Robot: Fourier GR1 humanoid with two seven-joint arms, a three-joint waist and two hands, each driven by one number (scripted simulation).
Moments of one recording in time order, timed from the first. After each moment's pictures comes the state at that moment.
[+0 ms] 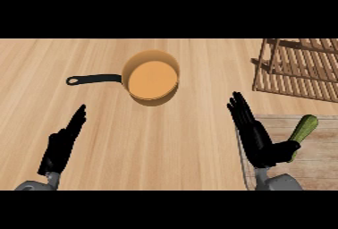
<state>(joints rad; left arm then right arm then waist) -0.04 0.44 -0.28 -1.35 0.17 0.22 0.00 -0.10 -0.21 0.32 -1.45 -0.35 -0.16 -0.18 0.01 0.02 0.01</state>
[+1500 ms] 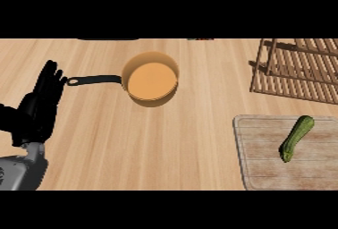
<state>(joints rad) -0.20 0.40 -0.08 -1.60 0.27 0.32 0.16 0.03 -0.94 -0.09 -1.22 -0.14 0.12 -0.34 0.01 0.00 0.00</state>
